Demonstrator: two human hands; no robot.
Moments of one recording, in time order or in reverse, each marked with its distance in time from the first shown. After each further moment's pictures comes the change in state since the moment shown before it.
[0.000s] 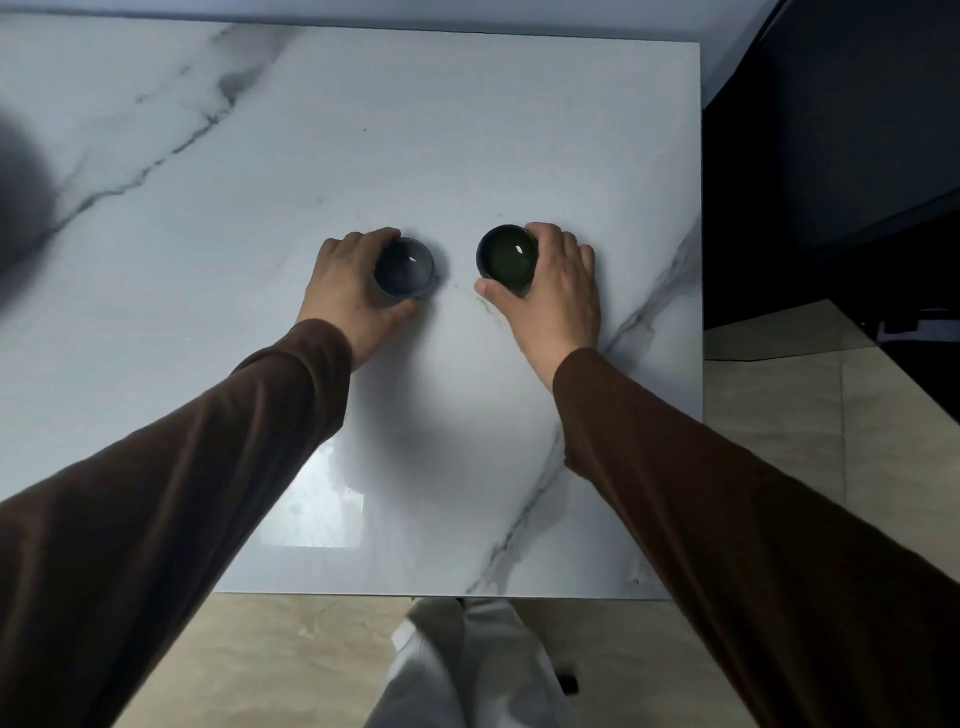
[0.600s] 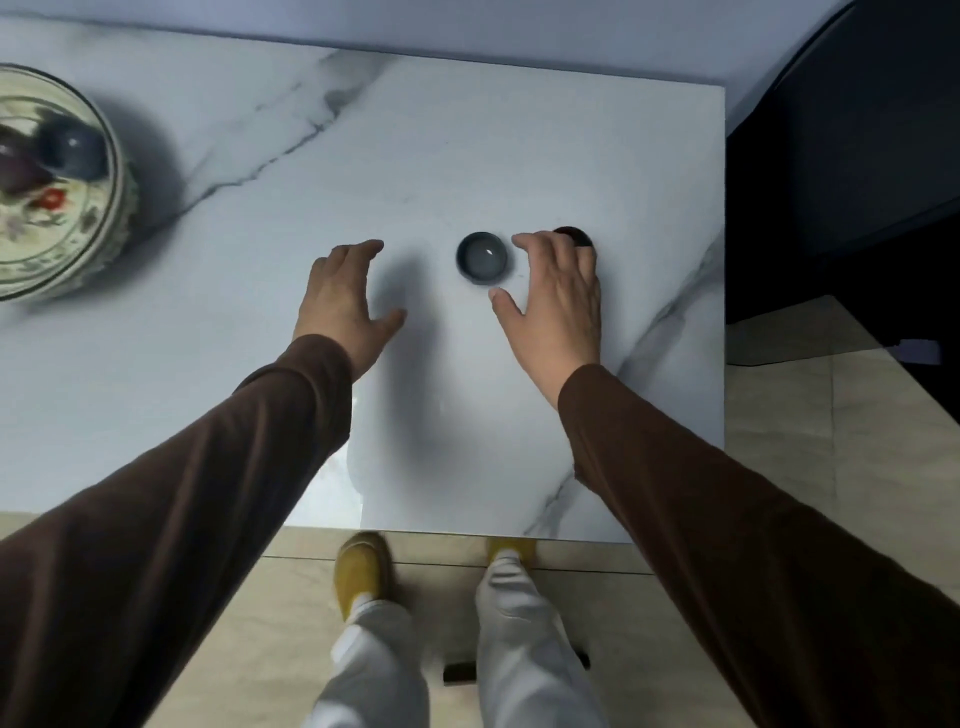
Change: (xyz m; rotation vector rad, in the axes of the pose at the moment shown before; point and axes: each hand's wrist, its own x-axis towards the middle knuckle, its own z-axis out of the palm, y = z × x) left_hand -0.074 -0.045 -0.074 -0.034 0.078 -0.066; right_hand -0.070 -0.096 -0.021 -0.136 -0.023 -0.160
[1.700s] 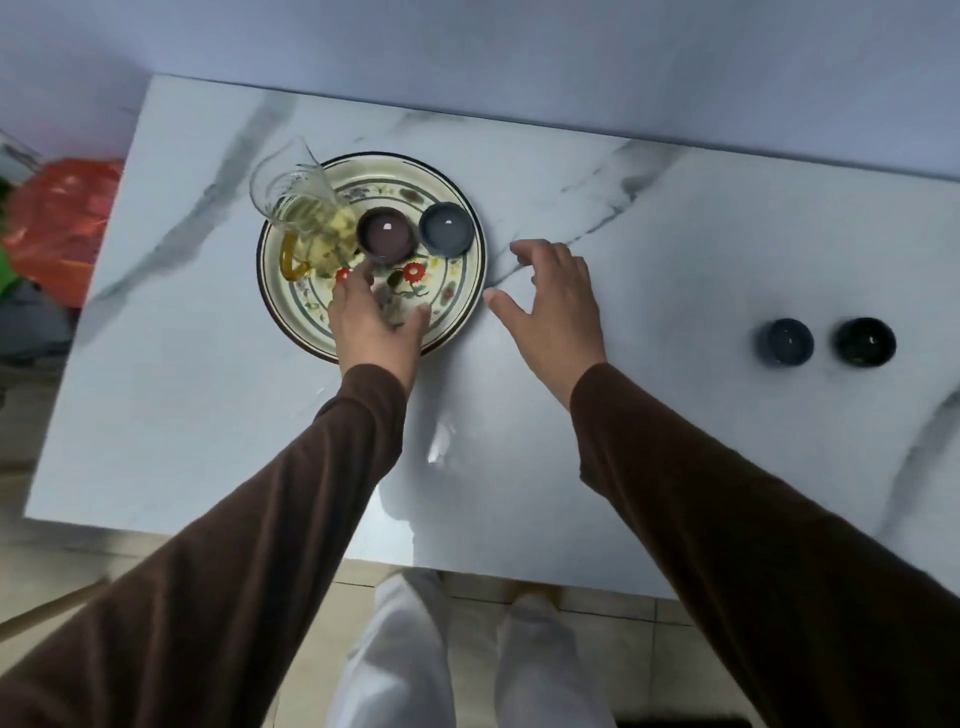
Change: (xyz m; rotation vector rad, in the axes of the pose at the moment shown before) left_hand 0.035 -0.256 -0.202 -0.305 0.351 -0.314; right_hand 0.051 -0.335 0.153 0.212 -0.110 -0.078
